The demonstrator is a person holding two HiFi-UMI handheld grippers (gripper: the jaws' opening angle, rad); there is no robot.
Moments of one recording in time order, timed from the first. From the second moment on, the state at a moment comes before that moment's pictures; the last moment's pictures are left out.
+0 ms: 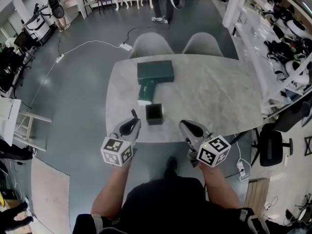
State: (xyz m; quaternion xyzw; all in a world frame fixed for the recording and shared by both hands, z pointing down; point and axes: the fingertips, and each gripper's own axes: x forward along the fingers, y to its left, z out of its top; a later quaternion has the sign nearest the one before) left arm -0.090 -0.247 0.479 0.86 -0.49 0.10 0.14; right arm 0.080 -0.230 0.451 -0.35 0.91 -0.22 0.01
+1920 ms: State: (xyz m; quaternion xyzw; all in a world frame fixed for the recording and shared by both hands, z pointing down) left arm -0.105 -0.360 0.558 0.87 -0.42 0.07 0.23; right arm 0.003 -0.290 0.483 -0.38 0.89 -0.25 -0.05
